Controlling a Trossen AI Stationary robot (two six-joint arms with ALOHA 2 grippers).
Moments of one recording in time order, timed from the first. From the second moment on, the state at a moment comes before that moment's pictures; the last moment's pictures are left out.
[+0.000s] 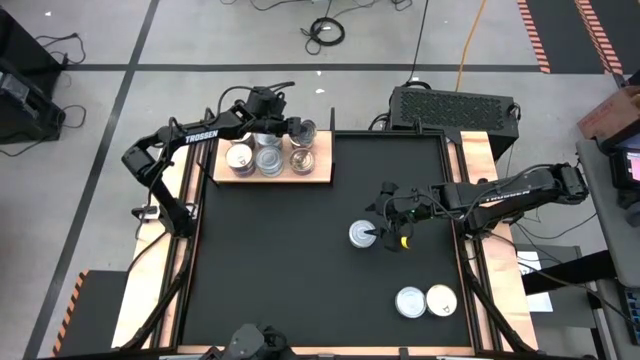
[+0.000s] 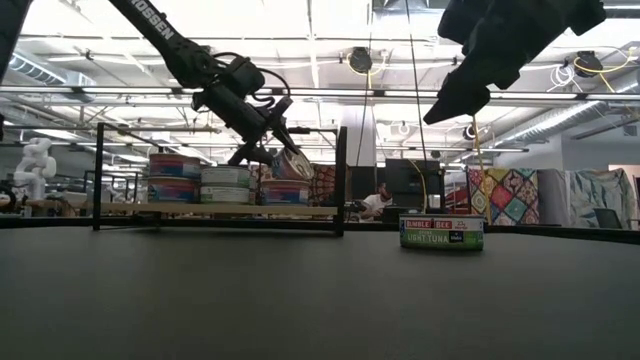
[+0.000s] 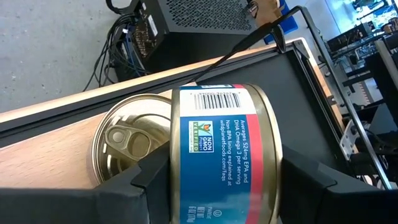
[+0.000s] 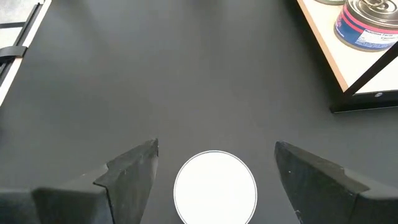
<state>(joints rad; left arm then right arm) 0.80 1.69 1.12 -0.06 0.36 -0.59 0.07 1.13 0.72 -0.26 0.06 0.18</state>
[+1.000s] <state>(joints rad) 0.80 1.69 1.12 -0.06 0.34 -0.59 0.07 1.13 0.72 -0.26 0.06 0.19</state>
